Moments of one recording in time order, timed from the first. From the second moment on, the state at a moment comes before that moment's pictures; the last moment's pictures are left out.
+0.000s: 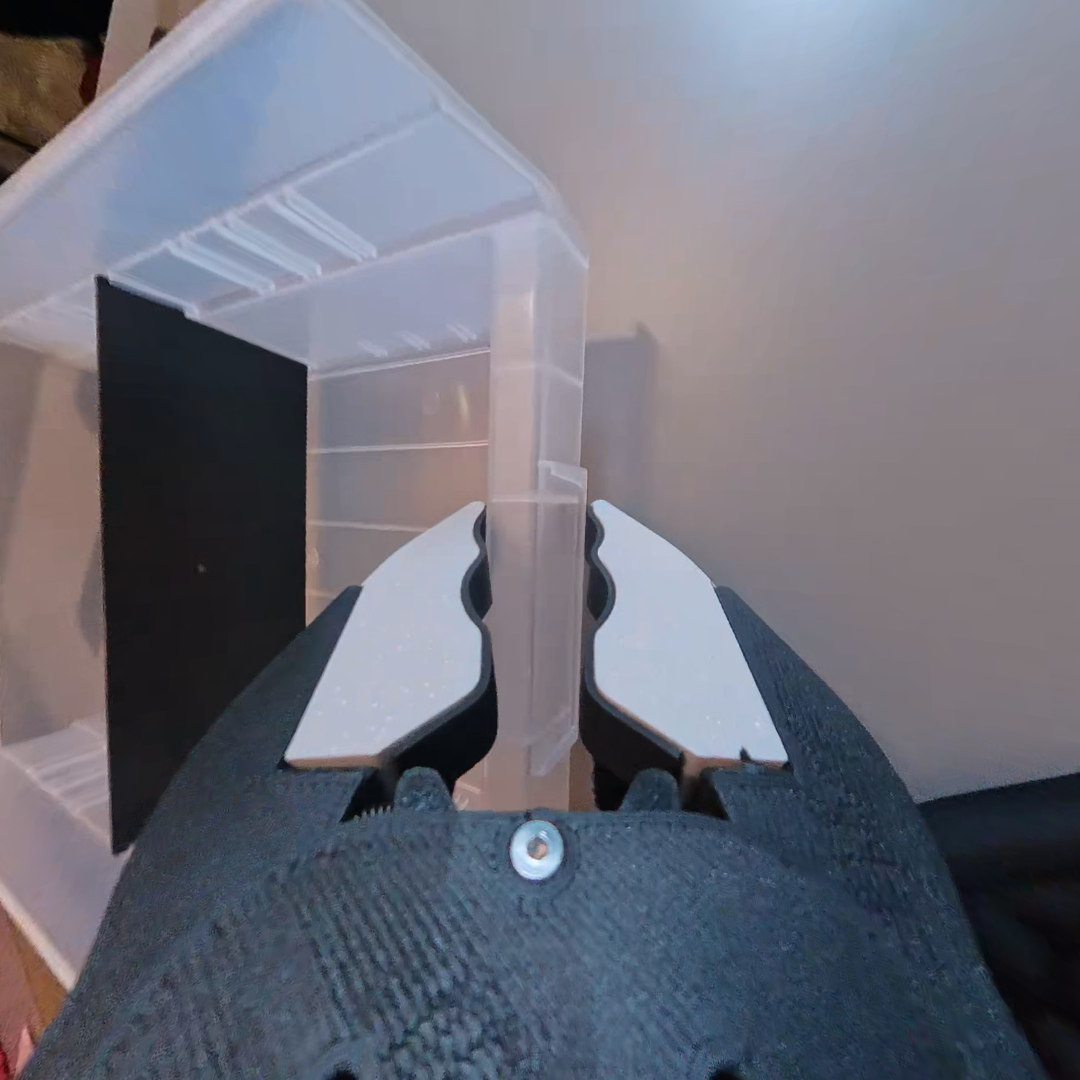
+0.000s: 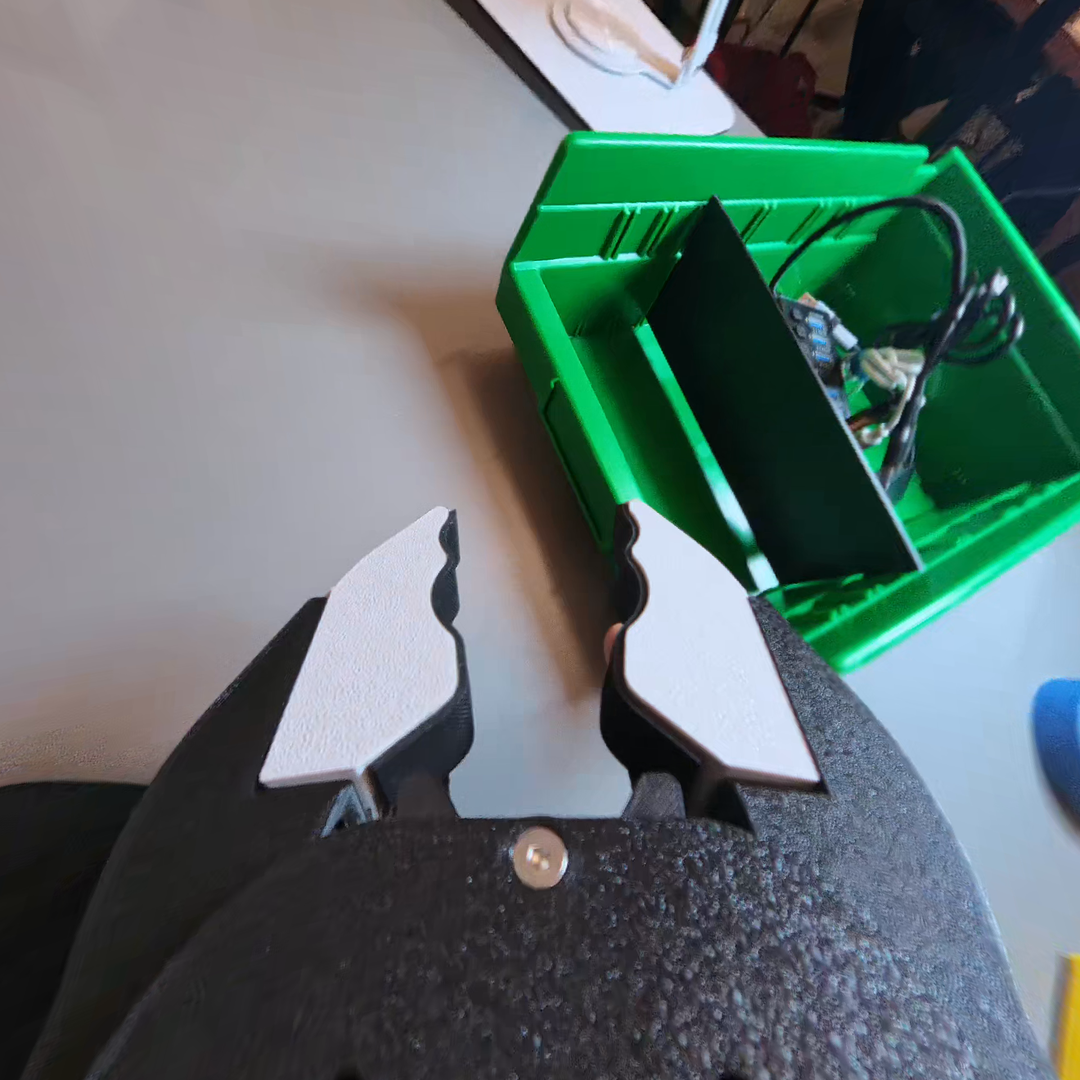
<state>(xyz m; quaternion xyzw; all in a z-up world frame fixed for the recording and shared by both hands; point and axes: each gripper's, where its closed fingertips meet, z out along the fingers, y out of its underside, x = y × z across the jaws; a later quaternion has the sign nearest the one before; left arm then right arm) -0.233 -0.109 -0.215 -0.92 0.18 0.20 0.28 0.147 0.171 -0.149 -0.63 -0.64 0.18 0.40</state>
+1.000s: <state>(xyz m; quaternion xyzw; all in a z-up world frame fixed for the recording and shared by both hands) 0.035 -0.043 -0.141 -0.80 0.18 -0.12 0.56 0.158 -0.033 -0.075 -0.53 -0.59 0.39 0.47</state>
